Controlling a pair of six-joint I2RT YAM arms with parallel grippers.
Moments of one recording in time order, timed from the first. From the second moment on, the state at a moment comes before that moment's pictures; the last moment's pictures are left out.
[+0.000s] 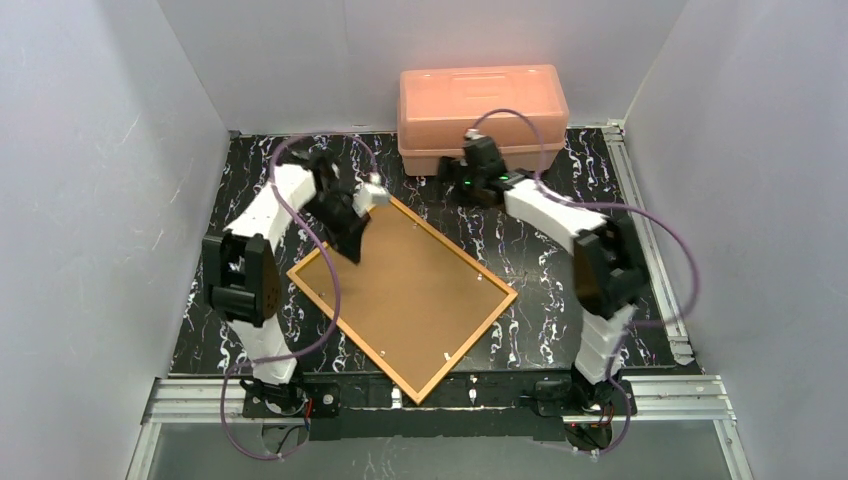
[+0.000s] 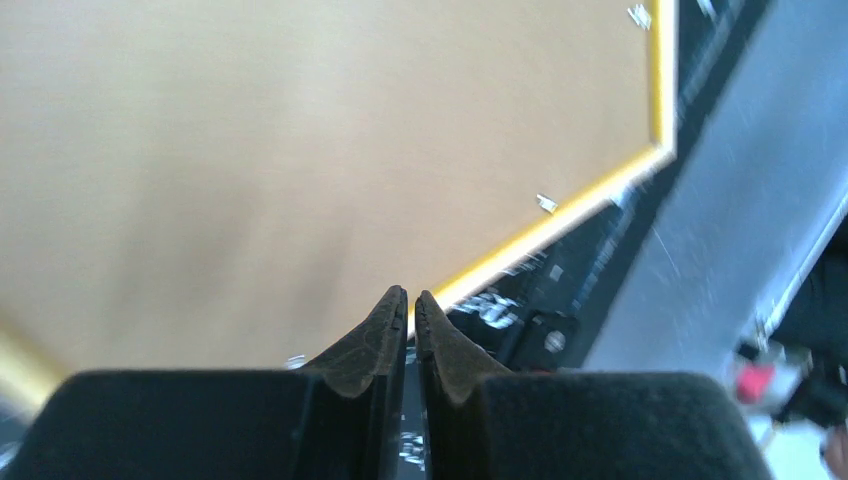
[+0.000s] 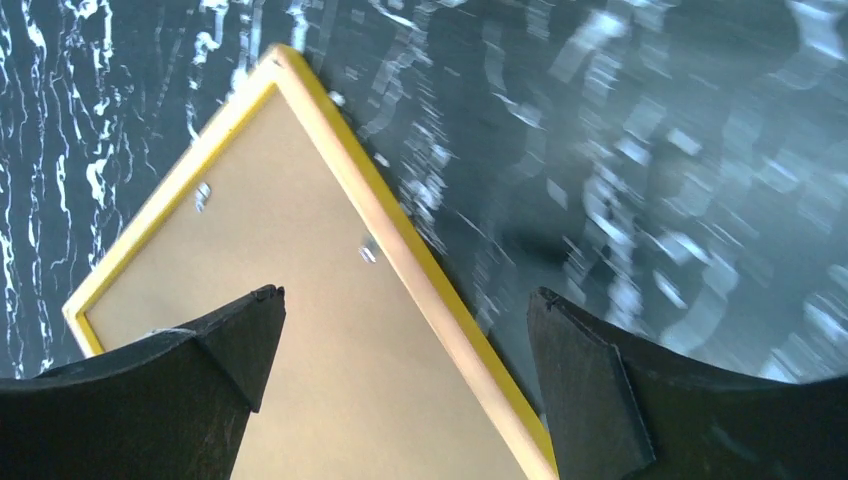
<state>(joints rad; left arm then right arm) -0.29 1.75 1.43 -1.40 0.63 0.85 0.58 2.01 1.57 -0.30 -0.09 0.54</state>
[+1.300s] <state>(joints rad) 0.12 2.10 1.53 -1.07 0.45 0.59 0.44 1.30 0.58 -0.29 -0.37 0.91</state>
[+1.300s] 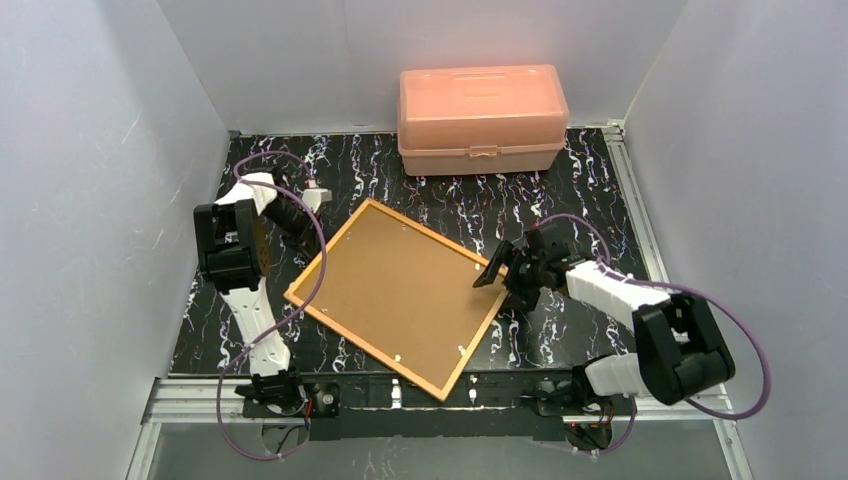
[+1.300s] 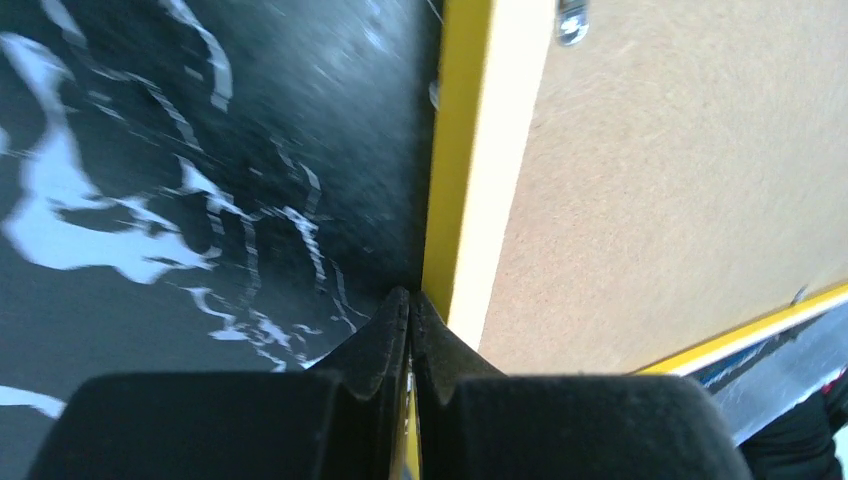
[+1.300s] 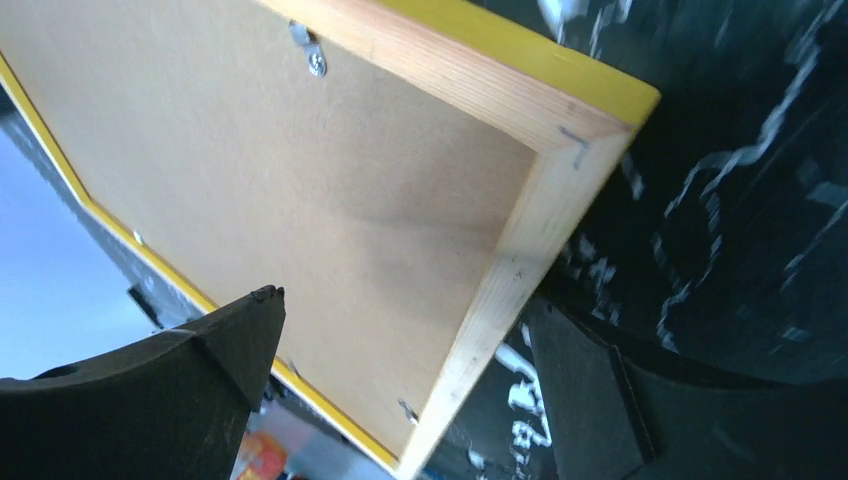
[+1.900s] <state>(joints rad) -0.01 1.97 1.24 -1.16 0.50 0.71 0.24 1.54 0.85 -0.25 -0.24 0.72</state>
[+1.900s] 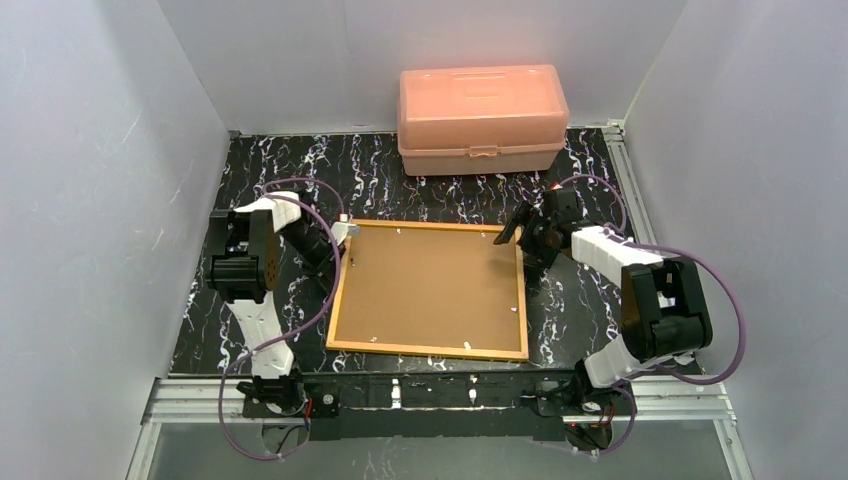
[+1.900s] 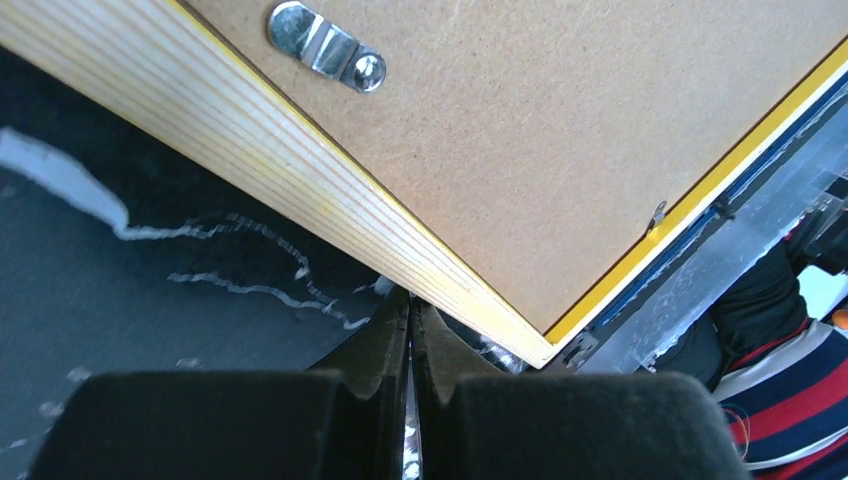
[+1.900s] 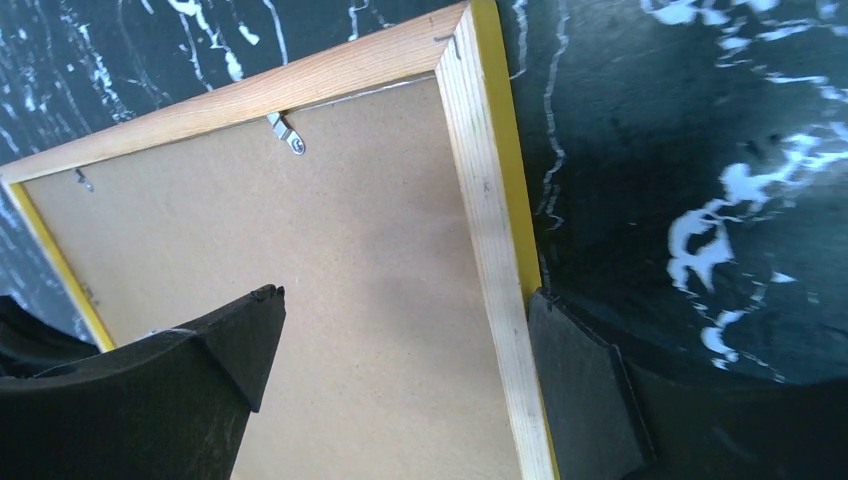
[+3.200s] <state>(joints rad) 0.09 2.21 1.55 -1.08 0.85 0.29 0.80 2.02 1.38 0.05 -0.46 0.61</state>
